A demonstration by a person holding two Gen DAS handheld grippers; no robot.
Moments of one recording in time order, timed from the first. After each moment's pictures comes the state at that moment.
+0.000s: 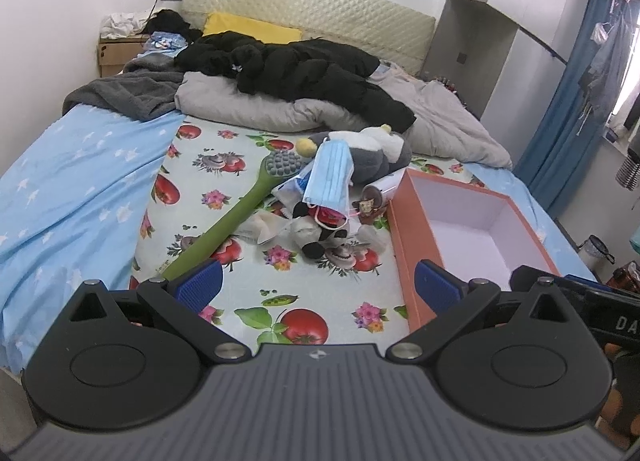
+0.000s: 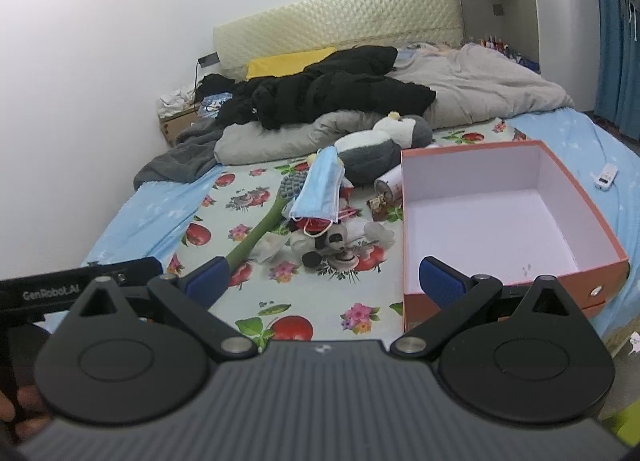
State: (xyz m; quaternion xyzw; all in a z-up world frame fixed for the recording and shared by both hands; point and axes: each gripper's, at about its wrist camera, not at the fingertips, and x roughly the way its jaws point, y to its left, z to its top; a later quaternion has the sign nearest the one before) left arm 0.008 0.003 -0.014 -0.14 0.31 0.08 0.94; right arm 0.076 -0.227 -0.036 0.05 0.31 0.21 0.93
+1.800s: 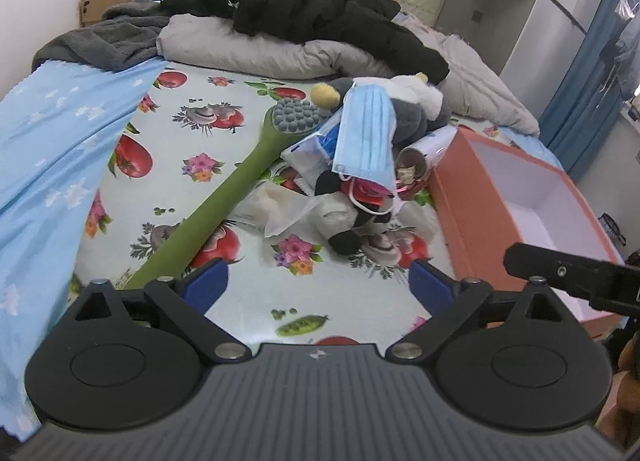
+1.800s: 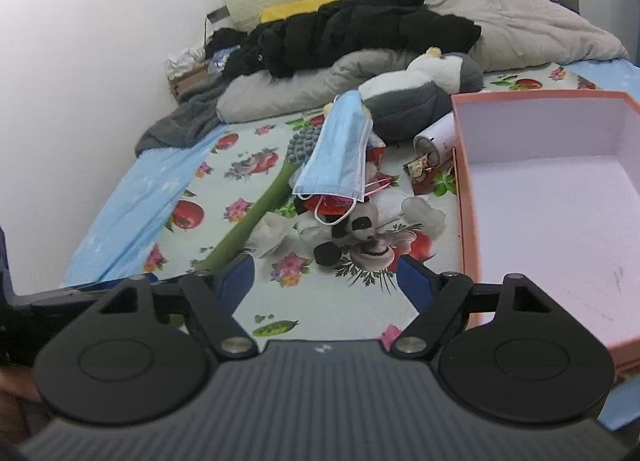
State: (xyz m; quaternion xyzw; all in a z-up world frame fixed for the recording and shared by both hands) left arm 0.154 0.064 -0.135 -0.15 0.37 0.06 0.91; right arm 0.210 -0.160 -0.121 0.05 0.38 0.25 0.89
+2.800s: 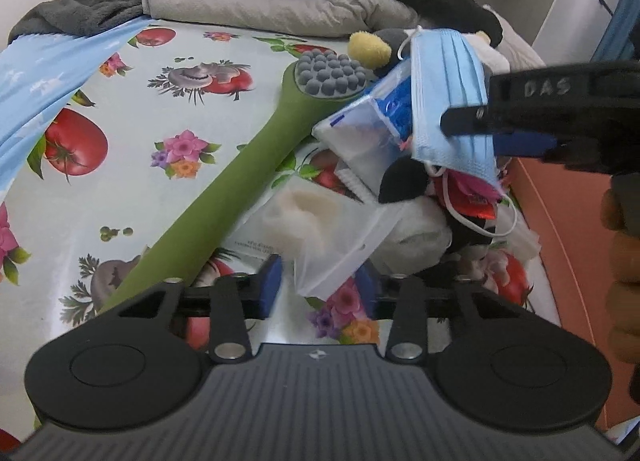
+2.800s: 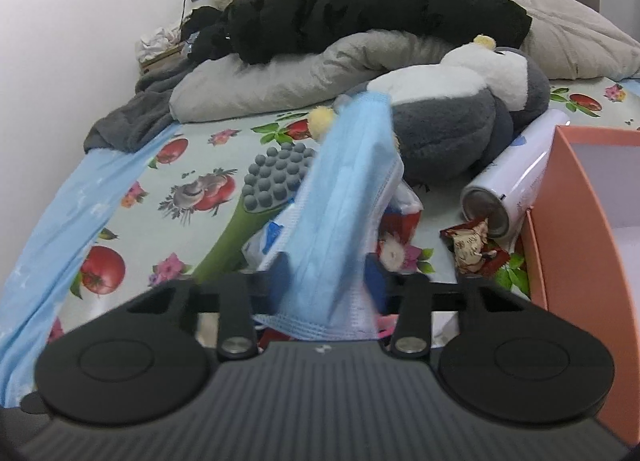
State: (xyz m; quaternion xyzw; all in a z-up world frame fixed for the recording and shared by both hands) left arm 0.272 0.111 -0.248 -0.15 0.40 0.08 0.90; right arm 0.373 -0.058 -0.192 0.02 0.38 0.24 0.89
